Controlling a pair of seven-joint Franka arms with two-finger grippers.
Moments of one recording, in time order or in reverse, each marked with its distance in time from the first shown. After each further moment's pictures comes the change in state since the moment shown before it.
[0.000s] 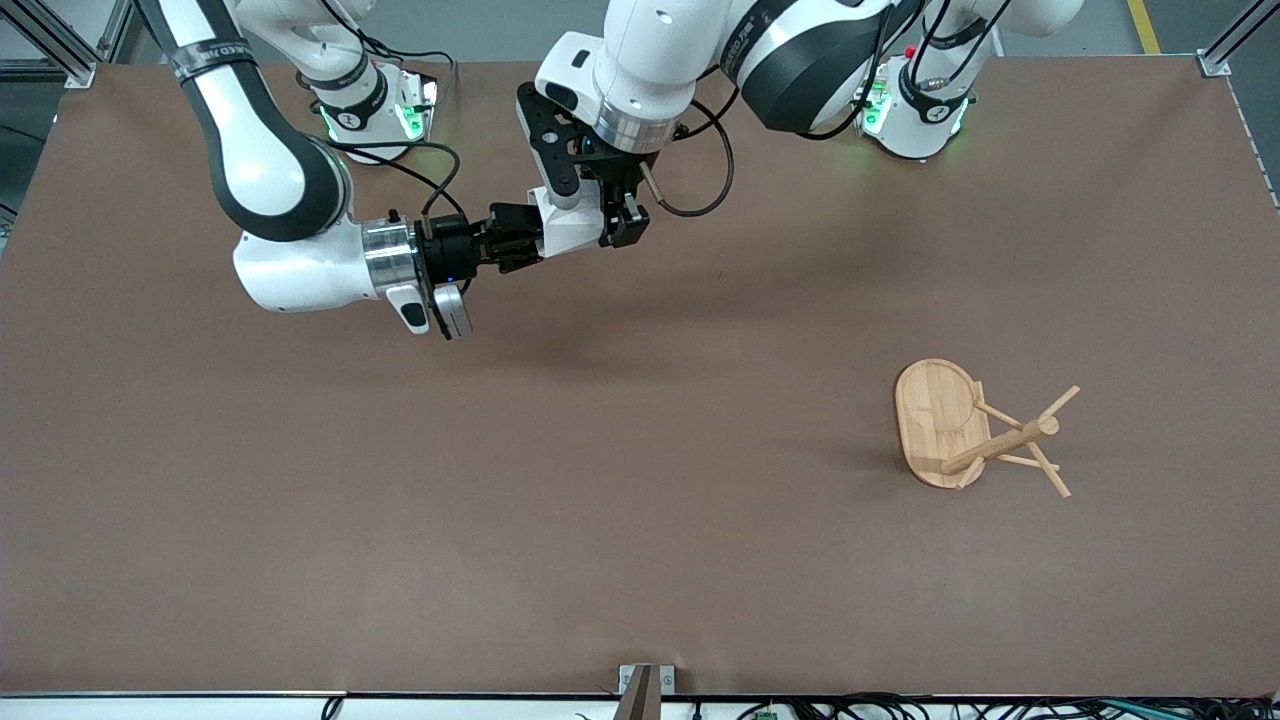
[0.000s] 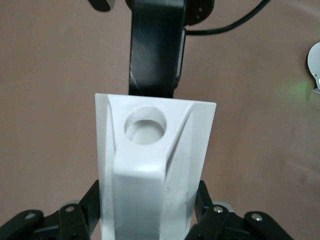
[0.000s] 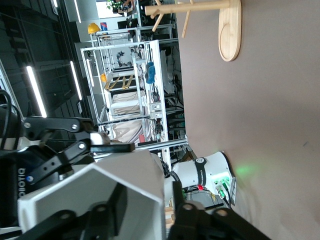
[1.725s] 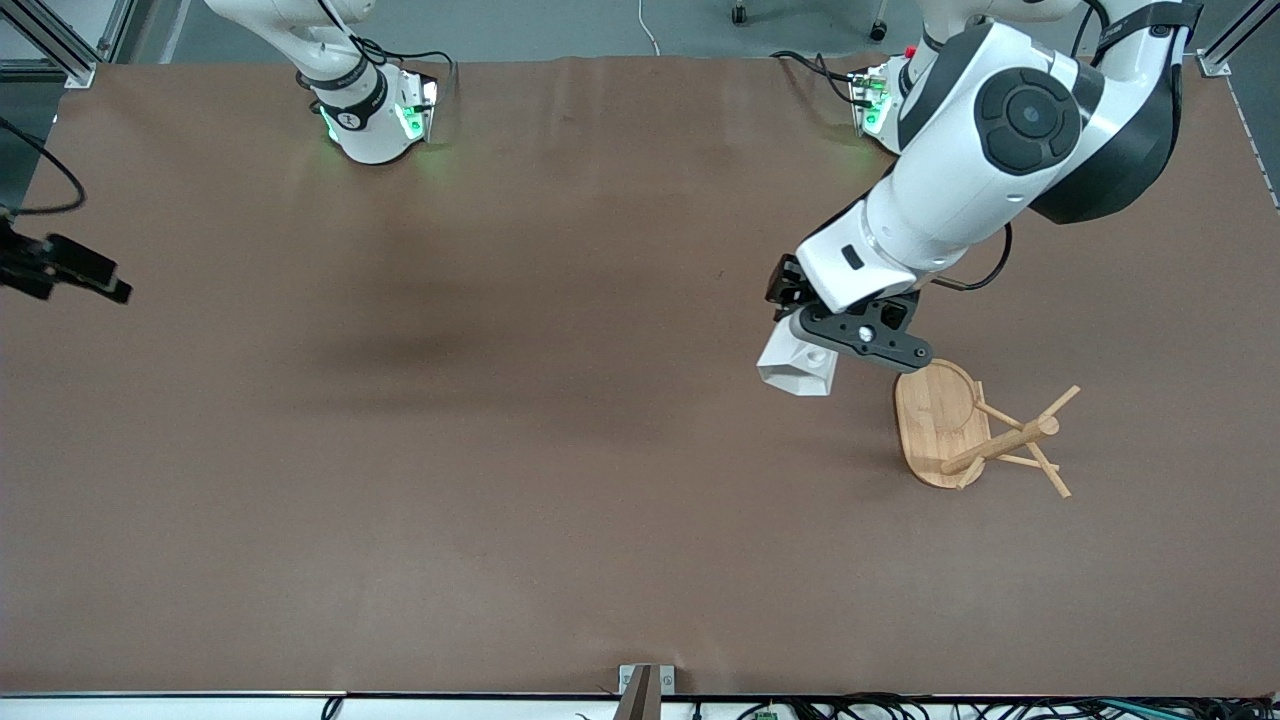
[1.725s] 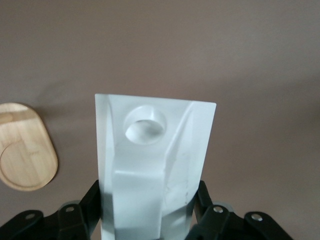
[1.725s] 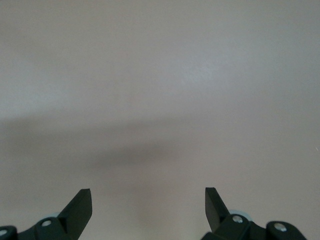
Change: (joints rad) left arm 0.398 -0.147 0.036 -0.249 0.000 -0.060 -0.501; right arm -0.039 -0.146 -0.472 0.528 -1.376 -0.282 0.481
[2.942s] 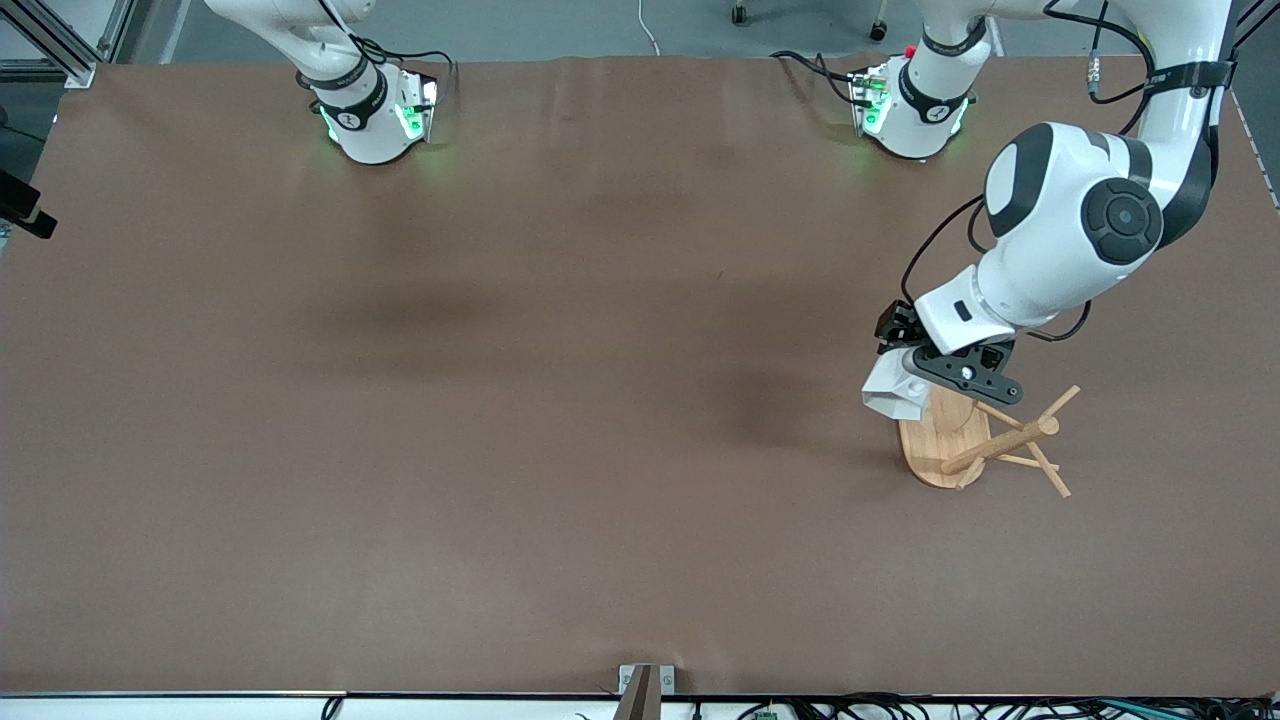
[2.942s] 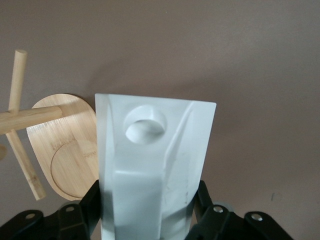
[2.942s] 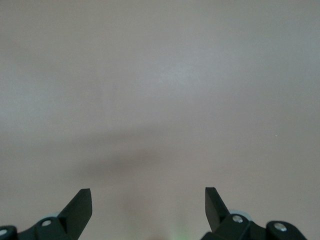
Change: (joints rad) left arm 0.062 -0.075 0.182 -0.360 -0.050 0.265 0.389; right arm 0.008 -0.030 0.006 0.093 -0.093 -0.078 0.024
